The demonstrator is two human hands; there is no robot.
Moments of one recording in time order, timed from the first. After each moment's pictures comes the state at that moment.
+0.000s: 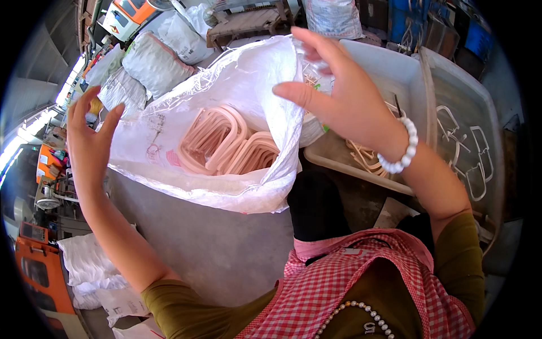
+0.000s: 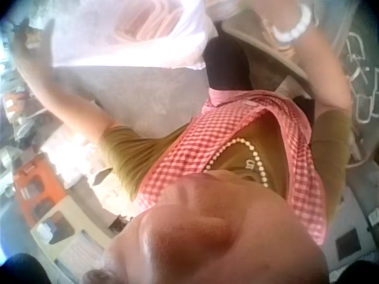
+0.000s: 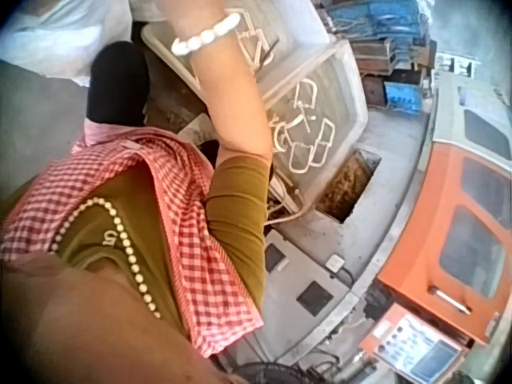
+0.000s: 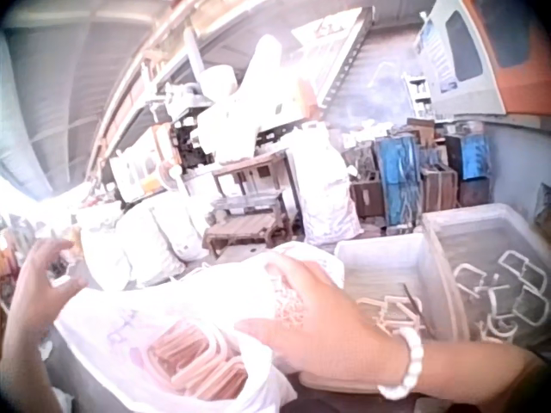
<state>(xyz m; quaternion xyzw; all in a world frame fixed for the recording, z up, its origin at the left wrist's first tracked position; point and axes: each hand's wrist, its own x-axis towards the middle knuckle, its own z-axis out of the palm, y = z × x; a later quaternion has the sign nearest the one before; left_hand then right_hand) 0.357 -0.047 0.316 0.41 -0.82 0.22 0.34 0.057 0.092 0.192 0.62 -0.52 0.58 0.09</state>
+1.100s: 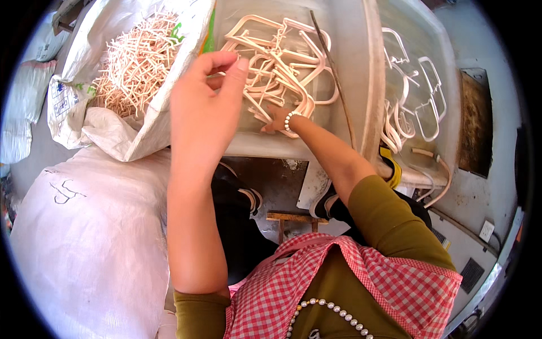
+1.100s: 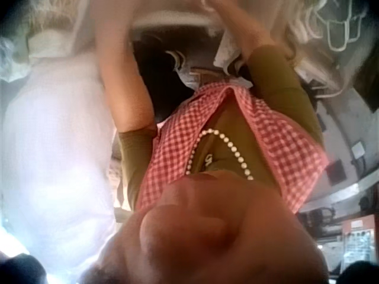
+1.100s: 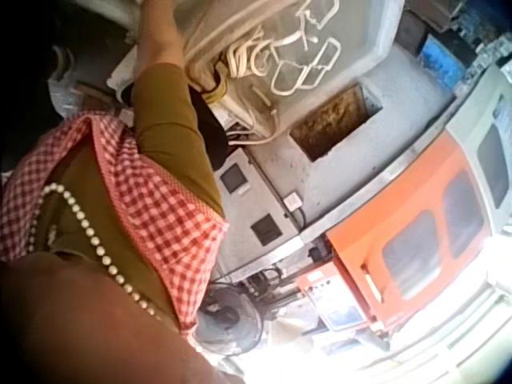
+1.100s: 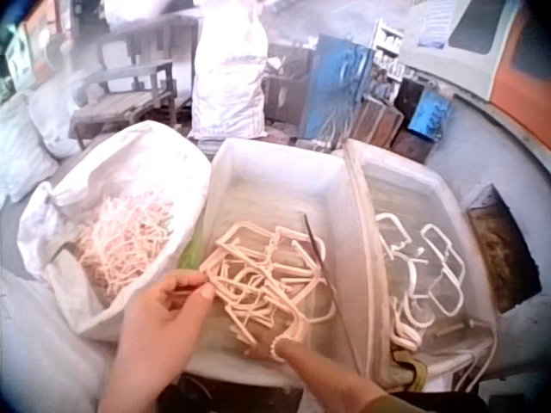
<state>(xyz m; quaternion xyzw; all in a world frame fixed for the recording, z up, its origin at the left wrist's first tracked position) -0.014 -0.013 -0.017 0.34 -0.73 -0.55 0.22 -0.155 0.116 -0.323 0.41 -0.78 0.06 -0.47</state>
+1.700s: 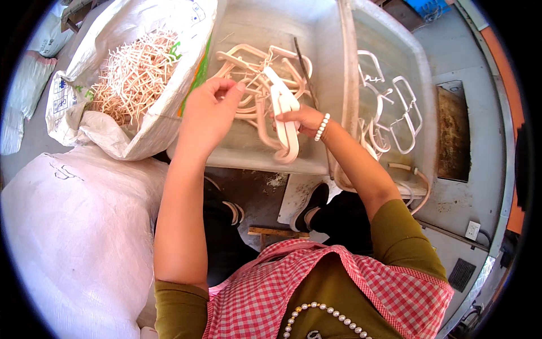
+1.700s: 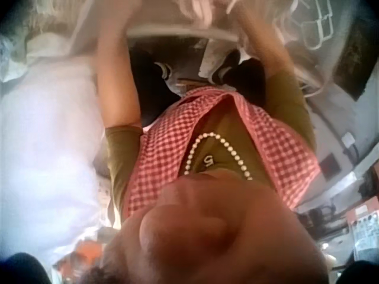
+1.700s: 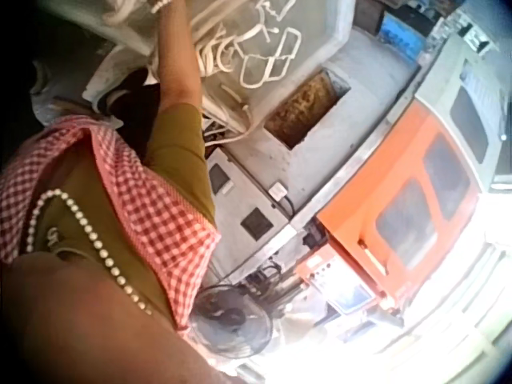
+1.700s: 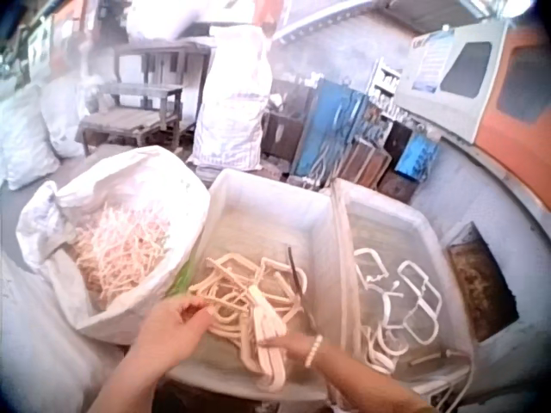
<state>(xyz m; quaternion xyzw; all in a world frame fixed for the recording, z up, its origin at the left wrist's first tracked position) -0.016 -0.017 -0.043 0.33 -0.74 -0.57 0.16 -0.200 0.157 -0.148 0.10 -0.56 0.52 -0.64</state>
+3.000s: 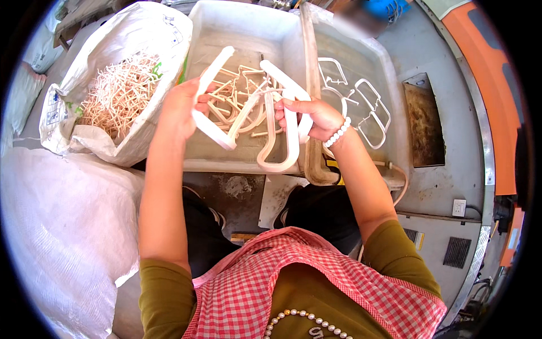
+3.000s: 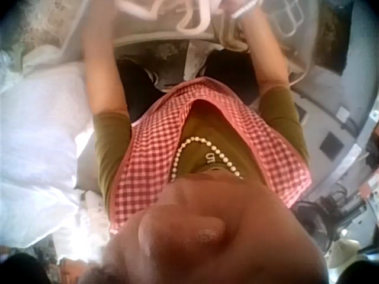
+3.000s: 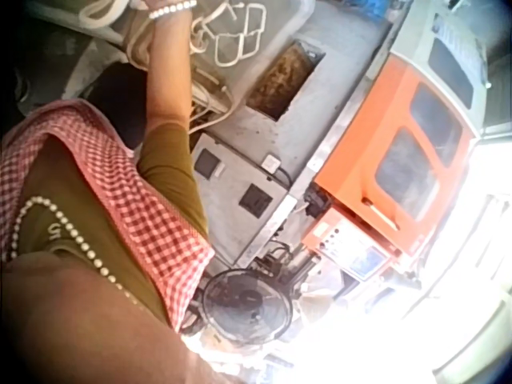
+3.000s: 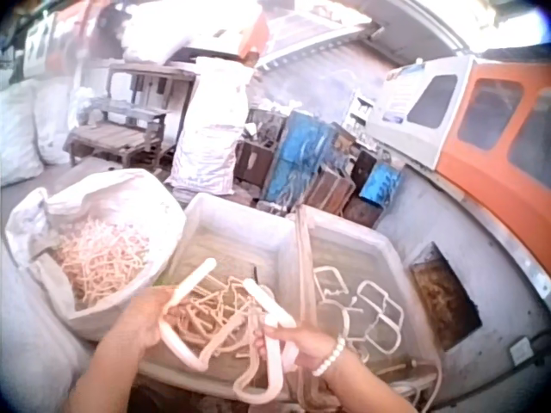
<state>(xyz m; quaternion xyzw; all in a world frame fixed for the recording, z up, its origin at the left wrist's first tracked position) -0.026 -0.023 -0.025 0.28 -0.36 -0.88 0.15 -0.177 0.215 0.013 0.11 -0.57 0.60 -0.55</state>
